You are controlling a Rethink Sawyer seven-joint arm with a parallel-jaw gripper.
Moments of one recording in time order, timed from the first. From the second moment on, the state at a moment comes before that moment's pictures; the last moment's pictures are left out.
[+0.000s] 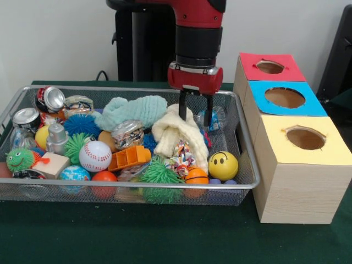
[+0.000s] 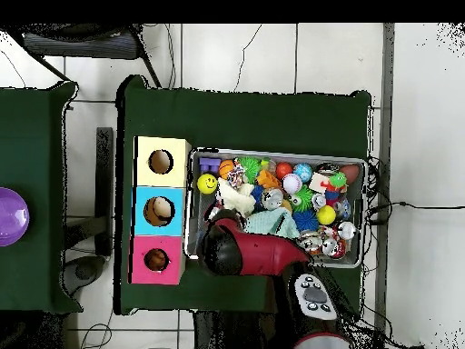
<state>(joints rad) -0.26 -0.61 0.04 1.92 -0.16 0.00 2.14</state>
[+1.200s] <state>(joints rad) -0.04 -0.55 -0.18 1.89 -0.02 -0.01 2.14</state>
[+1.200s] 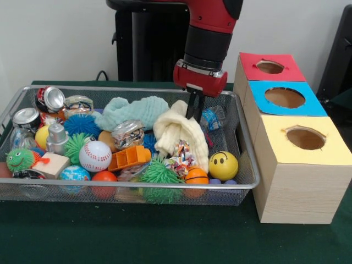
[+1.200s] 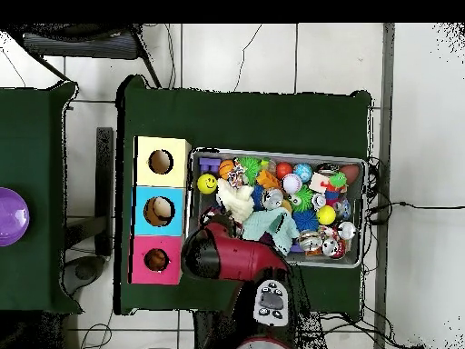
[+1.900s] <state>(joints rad) -0.04 -0.64 -0.21 1.89 -0.01 0.01 2.14</state>
